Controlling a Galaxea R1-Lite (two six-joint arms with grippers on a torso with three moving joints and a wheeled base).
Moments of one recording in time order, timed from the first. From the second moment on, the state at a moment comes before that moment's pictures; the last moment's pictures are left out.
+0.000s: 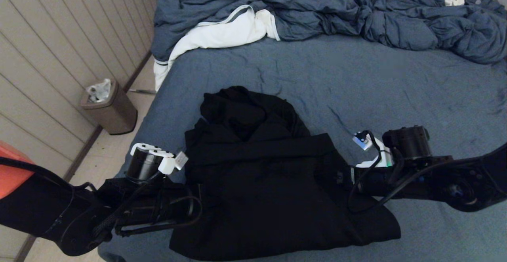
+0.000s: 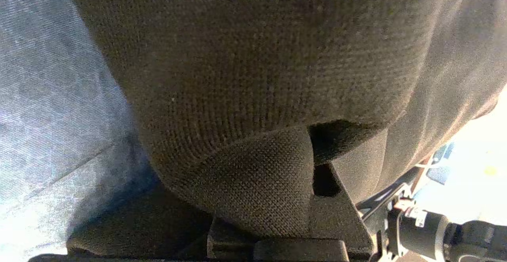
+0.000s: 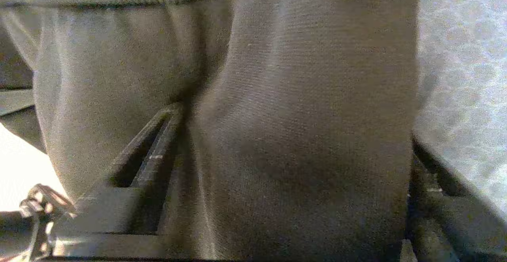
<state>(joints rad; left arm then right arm) -0.55 1.83 -0.62 -0.58 -0.34 -0.69 0.18 1.80 -0.73 -0.39 0.48 0.27</state>
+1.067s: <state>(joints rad) -0.67 1.78 -0.54 -0.57 -0.37 -0.77 0.20 1.72 -0.63 -0.38 0.46 0.26</state>
